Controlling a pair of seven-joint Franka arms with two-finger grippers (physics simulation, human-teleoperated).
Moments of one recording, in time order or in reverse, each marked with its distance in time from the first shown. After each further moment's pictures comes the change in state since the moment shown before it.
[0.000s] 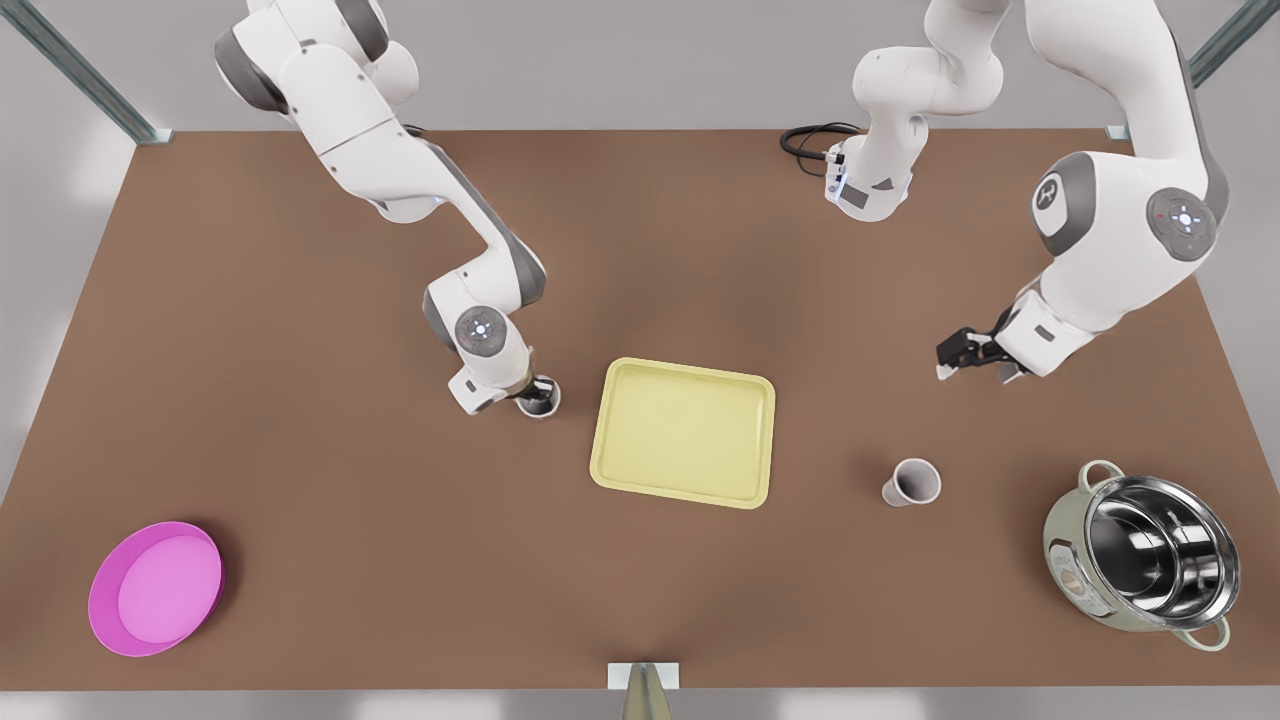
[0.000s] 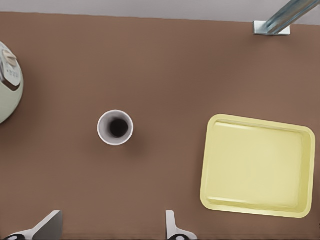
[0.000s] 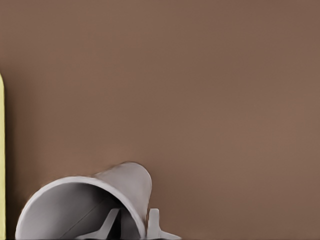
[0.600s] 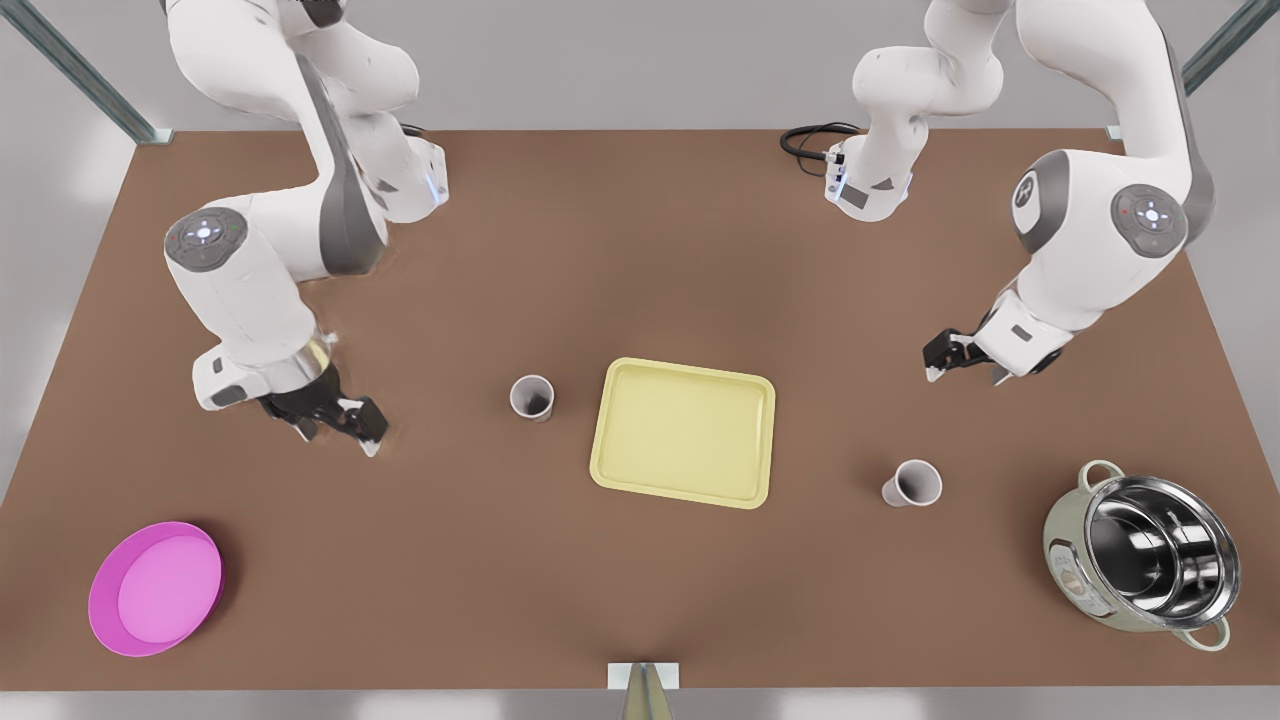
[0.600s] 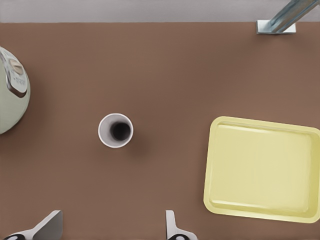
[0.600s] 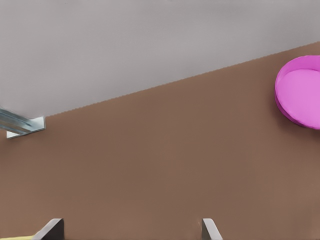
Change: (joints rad) left arm -0.018 0.013 -0.030 0.028 0.067 0.003 -0.052; right arm -0.176 -0.230 -0.188 0.473 -0.001 -0.322 -0.189
